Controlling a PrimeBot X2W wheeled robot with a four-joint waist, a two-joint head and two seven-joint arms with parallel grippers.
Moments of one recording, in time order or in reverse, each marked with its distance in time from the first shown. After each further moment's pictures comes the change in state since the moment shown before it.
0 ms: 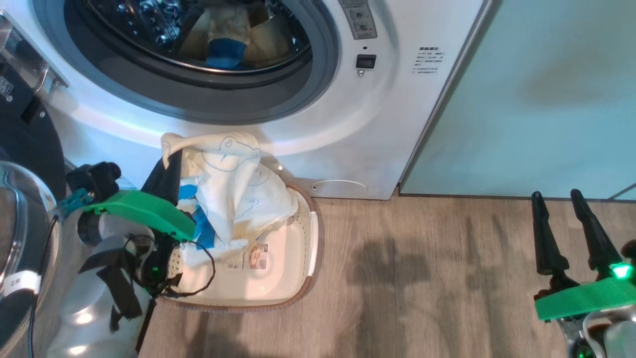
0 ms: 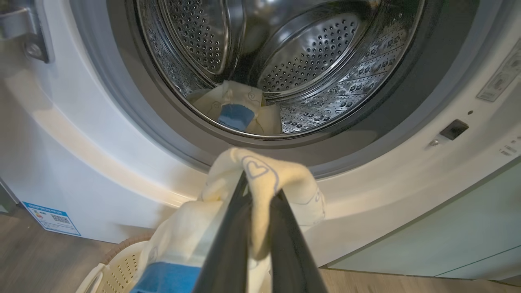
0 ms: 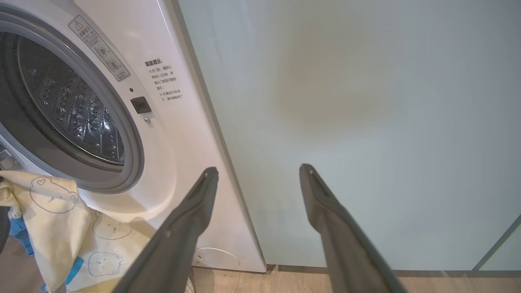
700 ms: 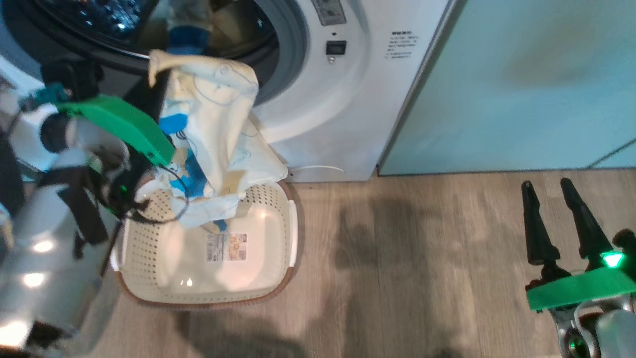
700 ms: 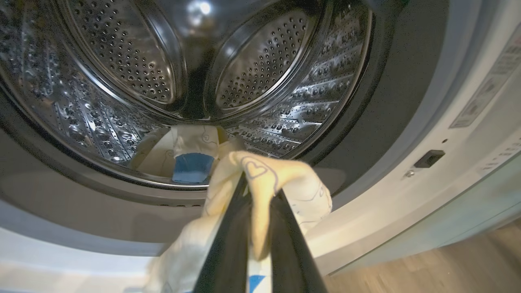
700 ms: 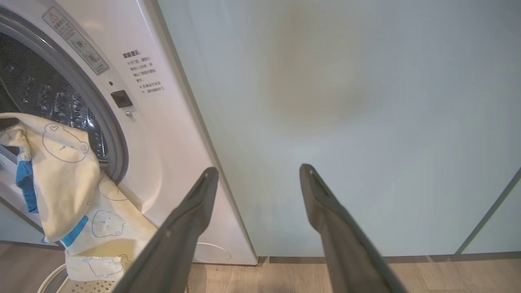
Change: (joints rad) left arm -0.253 0.135 -0.101 -0.039 0.000 0.000 0.205; right arm -0.031 0.011 0.029 -0.003 0.003 0.000 0.000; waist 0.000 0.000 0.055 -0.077
